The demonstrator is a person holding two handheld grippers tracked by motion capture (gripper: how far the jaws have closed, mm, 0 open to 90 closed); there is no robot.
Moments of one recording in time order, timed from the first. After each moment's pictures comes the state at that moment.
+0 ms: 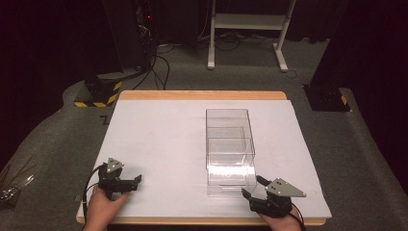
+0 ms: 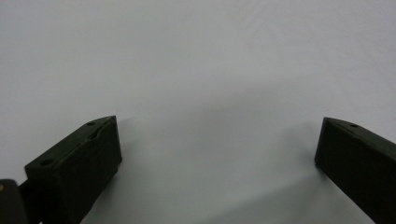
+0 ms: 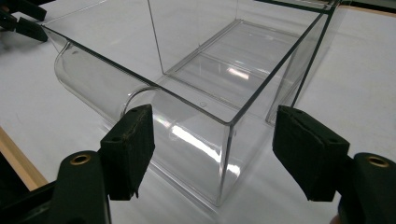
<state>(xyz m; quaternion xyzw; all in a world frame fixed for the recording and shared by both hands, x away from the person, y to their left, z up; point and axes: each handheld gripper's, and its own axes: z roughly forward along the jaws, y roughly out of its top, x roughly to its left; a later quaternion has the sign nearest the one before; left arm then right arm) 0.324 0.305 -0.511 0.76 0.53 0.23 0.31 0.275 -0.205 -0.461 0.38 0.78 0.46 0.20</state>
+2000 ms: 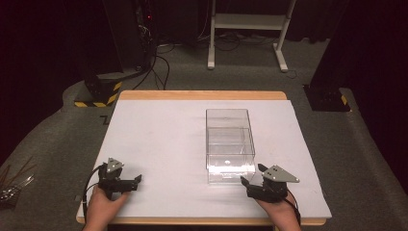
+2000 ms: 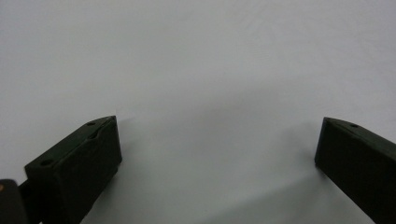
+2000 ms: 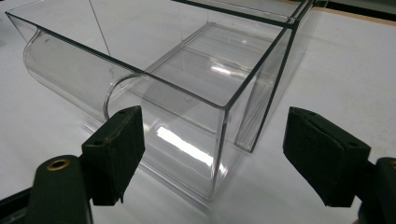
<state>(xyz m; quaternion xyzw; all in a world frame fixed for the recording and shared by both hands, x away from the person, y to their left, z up) 0.324 0.305 -0.511 0.76 0.53 0.22 0.31 0.314 -0.201 -0.466 0.40 0.77 0.44 0.23</state>
